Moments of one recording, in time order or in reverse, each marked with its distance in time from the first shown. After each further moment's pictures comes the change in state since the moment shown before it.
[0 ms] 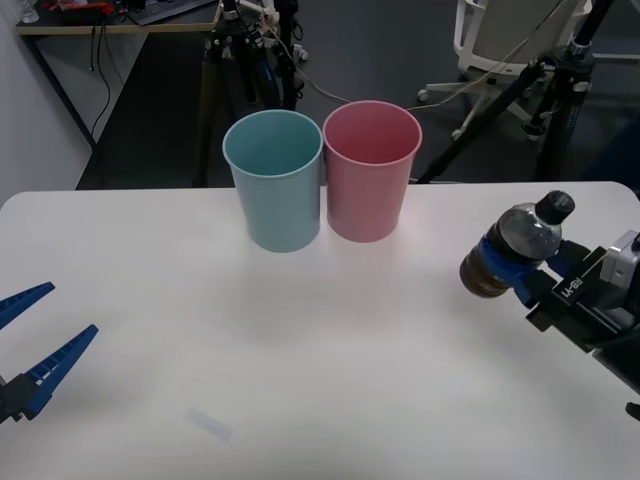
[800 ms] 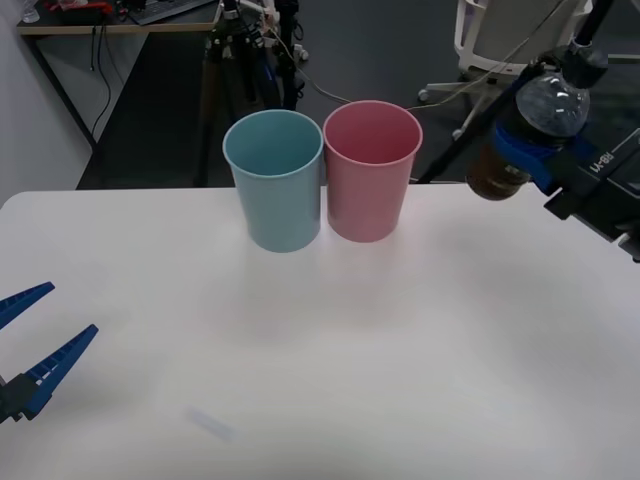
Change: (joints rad) right arm -0.237 -0.225 0.010 -0.133 0.094 0.231 -0.380; left arm 0.000 0.000 0.000 0.000 0.000 0.000 0.000
